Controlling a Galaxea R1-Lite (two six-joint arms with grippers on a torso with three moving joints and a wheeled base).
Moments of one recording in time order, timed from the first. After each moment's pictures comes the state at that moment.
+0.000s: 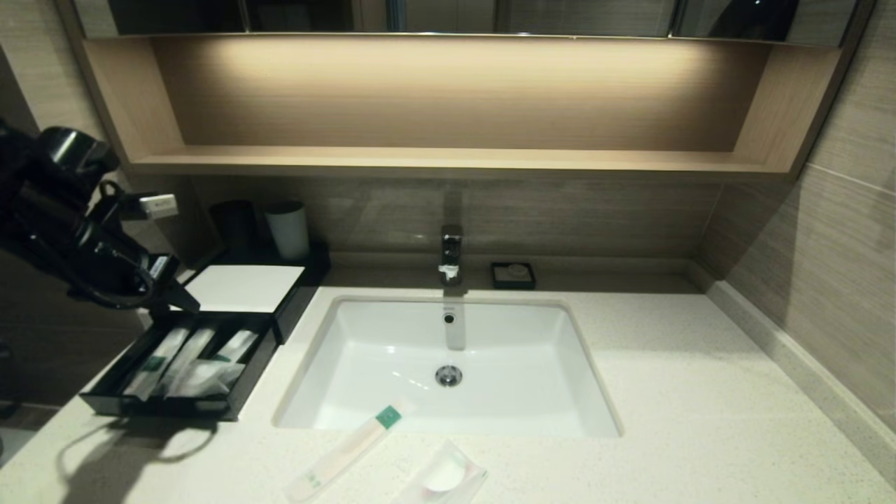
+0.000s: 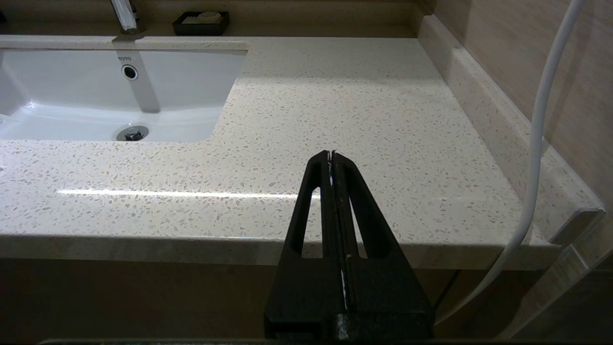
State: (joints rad) left arm 0.17 1.85 -1.69 0.93 -0.25 0.24; right arm 0.00 0.00 0.00 0.00 0.00 0.00
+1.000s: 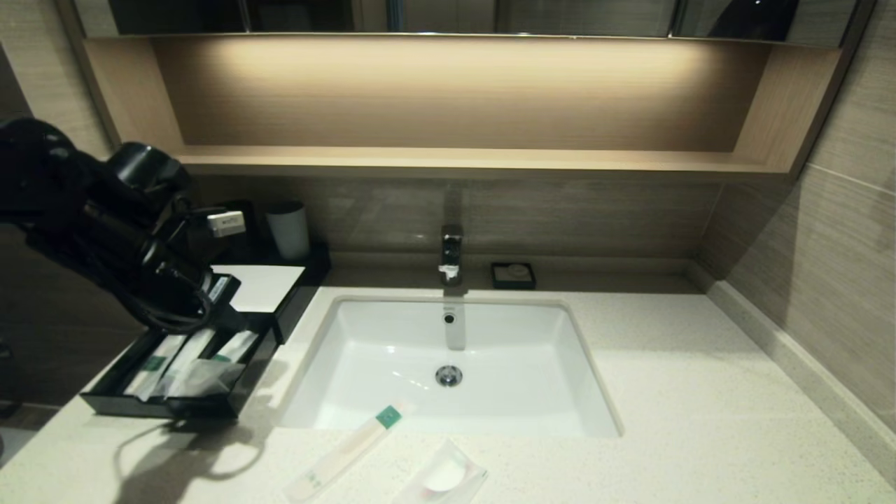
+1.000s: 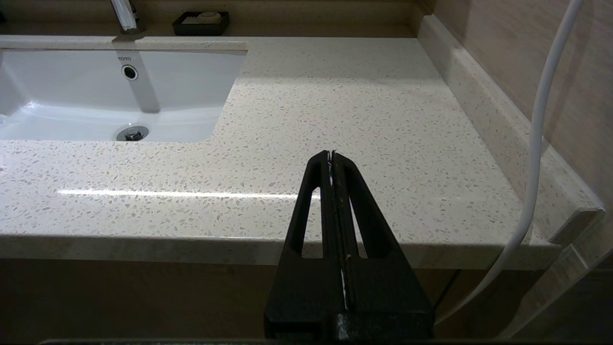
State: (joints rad) left arm -0.02 1.80 -1.54 0.85 -0.27 0.22; right arm 0.00 0.00 0.00 0.00 0.00 0.00
